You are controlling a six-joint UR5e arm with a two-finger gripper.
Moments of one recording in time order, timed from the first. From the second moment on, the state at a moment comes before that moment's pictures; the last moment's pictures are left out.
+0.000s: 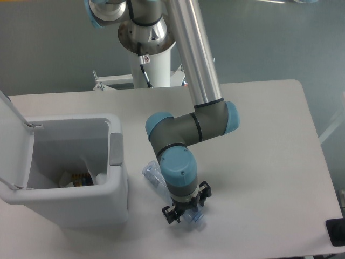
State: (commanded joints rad) arm 2.31 -2.26 -1.47 -0.85 1.67 -0.22
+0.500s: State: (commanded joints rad) arm 2.31 -2.26 -1.47 -0.85 1.67 -0.21
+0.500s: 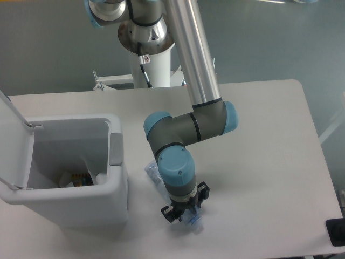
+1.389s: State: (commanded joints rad) arm 2.32 -2.24 -1.44 -0.85 1.66 -0.20
